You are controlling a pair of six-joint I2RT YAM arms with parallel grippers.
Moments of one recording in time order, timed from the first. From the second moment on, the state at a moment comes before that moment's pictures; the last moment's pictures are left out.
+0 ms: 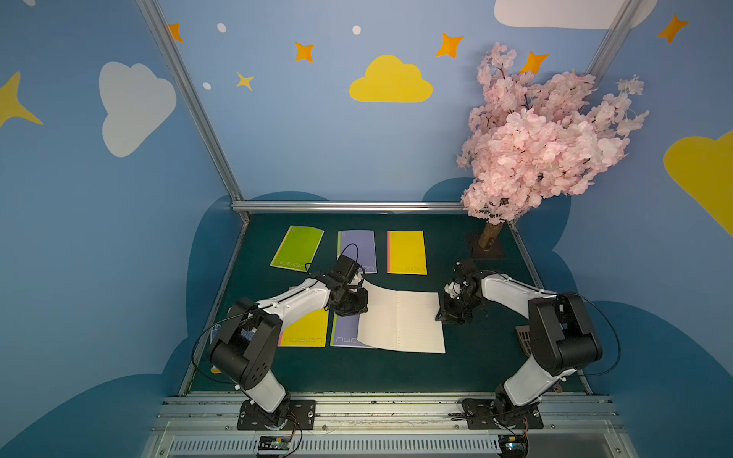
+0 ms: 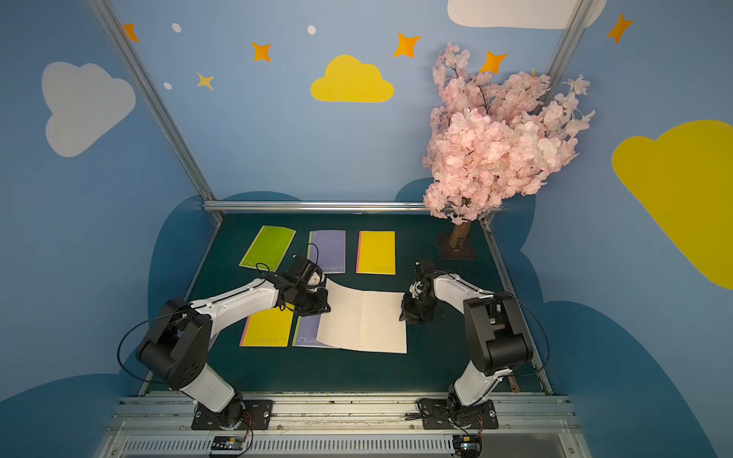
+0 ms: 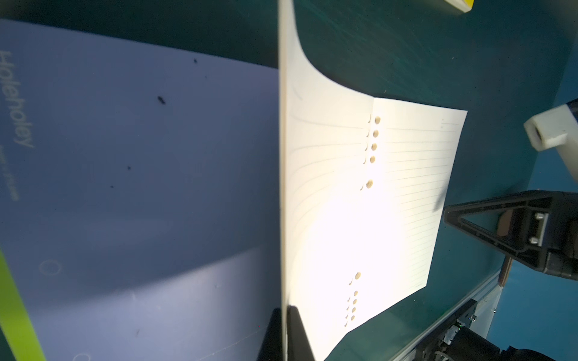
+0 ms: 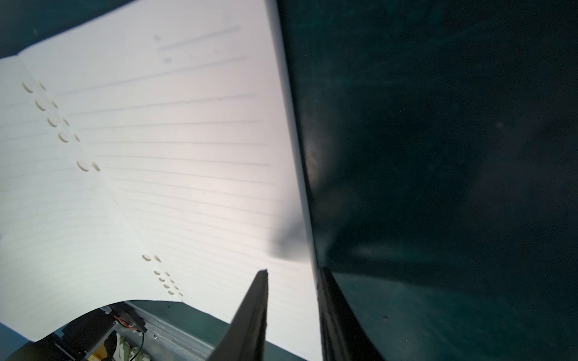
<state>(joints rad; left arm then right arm) -0.52 1.63 1.00 -0.52 0.36 -0.60 0.29 1.68 0.95 -0.75 -0.40 0.43</state>
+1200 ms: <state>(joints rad) -0.52 1.59 1.01 -0.52 0.39 -0.59 0.30 1.74 1.00 -0.77 -0.42 0.42</state>
